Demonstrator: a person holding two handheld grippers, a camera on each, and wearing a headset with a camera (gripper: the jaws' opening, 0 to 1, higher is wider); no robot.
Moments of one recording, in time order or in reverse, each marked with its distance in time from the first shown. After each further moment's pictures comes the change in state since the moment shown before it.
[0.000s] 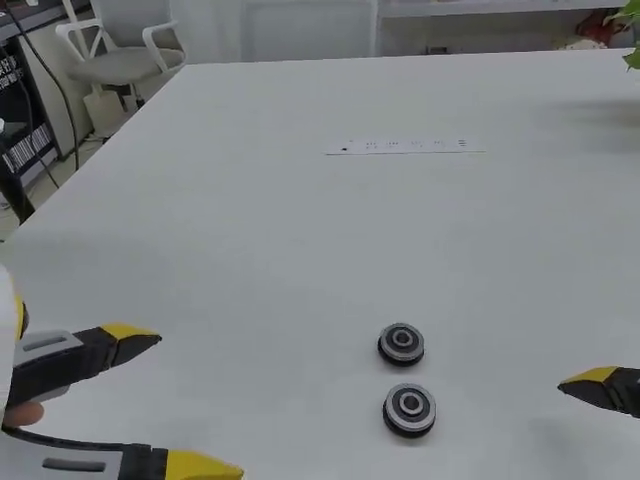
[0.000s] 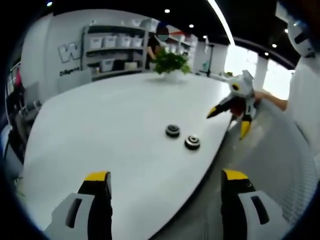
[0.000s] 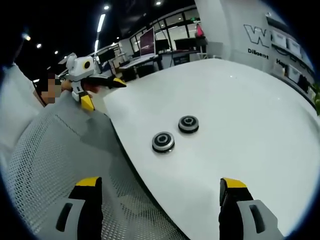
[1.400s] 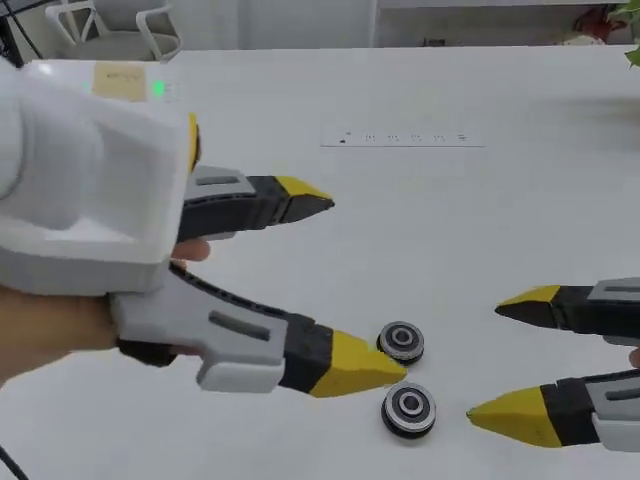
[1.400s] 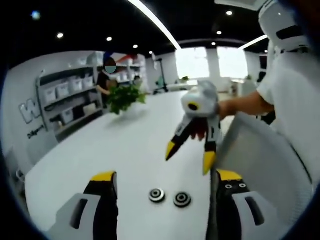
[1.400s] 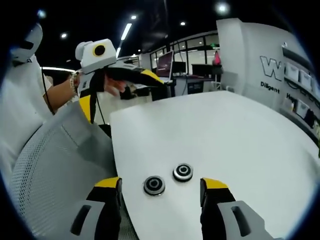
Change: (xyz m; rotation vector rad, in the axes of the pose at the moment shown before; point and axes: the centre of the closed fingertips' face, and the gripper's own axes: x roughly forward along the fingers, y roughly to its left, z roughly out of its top) left arm 0.057 -0.065 0.130 0.415 -0.190 -0.263; right arm 0.003 -0.012 0.079 -0.214 -0.178 0.037
